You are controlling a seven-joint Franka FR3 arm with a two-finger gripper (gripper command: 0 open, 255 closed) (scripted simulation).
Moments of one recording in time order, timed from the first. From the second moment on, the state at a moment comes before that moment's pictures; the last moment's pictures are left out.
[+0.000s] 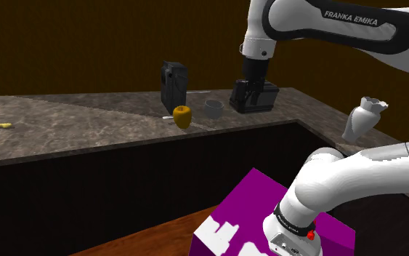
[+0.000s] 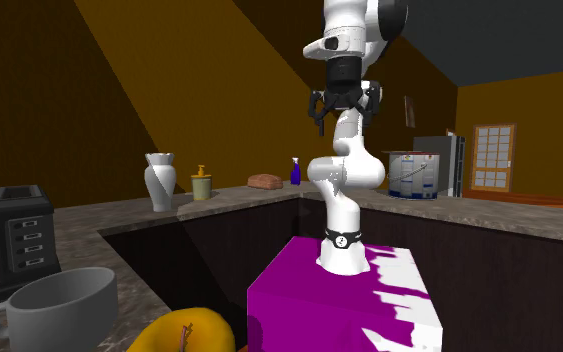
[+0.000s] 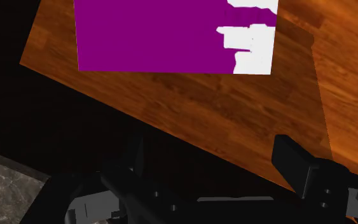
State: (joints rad) arm -0.02 -0.75 0.05 -2.29 0.03 1.43 0.01
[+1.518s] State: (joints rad) arm -0.14 -0.34 0.11 -2.51 -0.19 2.54 0.13
